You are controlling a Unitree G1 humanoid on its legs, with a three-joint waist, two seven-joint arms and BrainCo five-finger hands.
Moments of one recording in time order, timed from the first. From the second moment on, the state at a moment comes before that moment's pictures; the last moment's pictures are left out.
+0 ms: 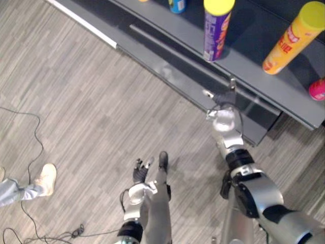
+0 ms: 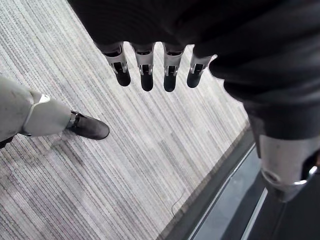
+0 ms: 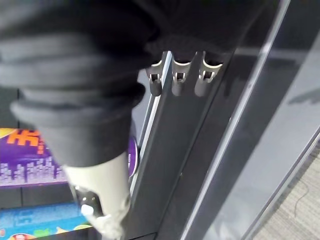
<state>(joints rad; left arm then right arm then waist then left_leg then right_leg) -0.15 0.01 0.05 0.67 -0.30 -0.14 0.29 -0.87 0.02 0.01 0.69 0.00 -0.03 -0.55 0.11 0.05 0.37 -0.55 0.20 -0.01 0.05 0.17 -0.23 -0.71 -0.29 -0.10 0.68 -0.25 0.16</state>
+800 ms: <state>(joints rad) -0.15 0.00 0.09 0.68 -0.30 -0.12 0.30 -0.82 0.04 0.10 0.56 0.00 -0.03 -0.44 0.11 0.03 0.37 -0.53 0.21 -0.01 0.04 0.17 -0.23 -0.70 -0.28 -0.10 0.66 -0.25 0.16</state>
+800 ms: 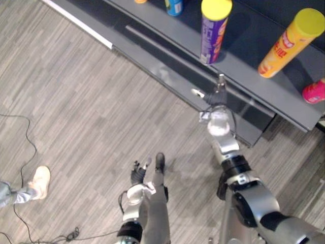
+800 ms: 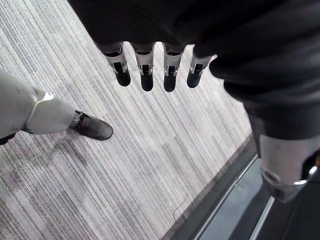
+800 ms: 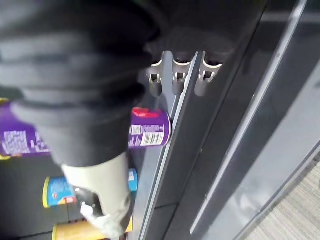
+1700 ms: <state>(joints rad) -0.15 0.01 0.13 0.72 -0.30 -0.12 0.22 -0.90 0.06 0.24 0.61 0.29 -0.07 -0.23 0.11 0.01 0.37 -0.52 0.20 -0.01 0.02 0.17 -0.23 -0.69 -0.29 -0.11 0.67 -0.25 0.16</state>
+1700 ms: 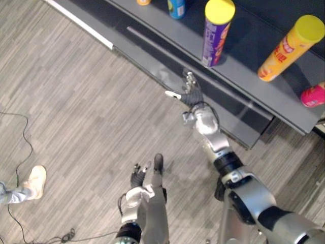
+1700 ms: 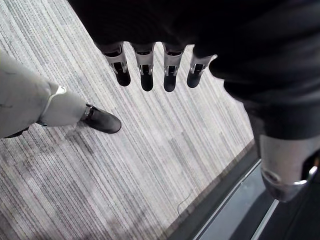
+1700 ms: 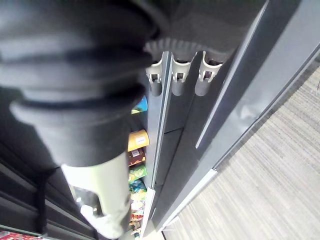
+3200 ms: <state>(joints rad) -0.23 0.03 0.21 0.76 -0.31 -0.12 0.23 -1.14 0.15 0.36 0.70 0.18 -0.10 -0.29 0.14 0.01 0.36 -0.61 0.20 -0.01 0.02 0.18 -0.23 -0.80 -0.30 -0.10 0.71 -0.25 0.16</state>
